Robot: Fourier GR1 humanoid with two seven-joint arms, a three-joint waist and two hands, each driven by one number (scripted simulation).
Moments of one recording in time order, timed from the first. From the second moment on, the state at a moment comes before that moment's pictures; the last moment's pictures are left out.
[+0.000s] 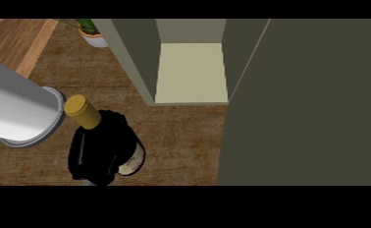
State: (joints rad) left arm 0.06 0.00 -0.07 -1.51 0.31 -0.07 -0.37; right arm 0.11 -0.19 0.31 -2.51 -0.08 -0.01 0.46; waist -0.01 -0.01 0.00
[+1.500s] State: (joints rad) left arm -0.44 0.00 -0.39 -1.23 0.43 0.57 -0.24; right arm 0.18 -0.17 0.29 -2.51 -0.09 0.05 0.42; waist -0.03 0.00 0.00
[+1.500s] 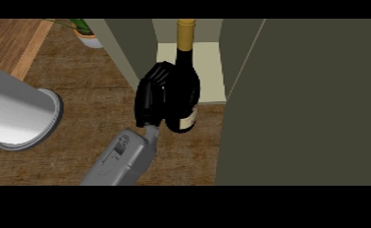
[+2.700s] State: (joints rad) left arm -0.69 0.00 -0.42 -0.76 0.83 0.54 -0.51; right arm 0.18 -0.16 0.25 -2.51 -0.11 0.09 0.43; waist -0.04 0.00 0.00
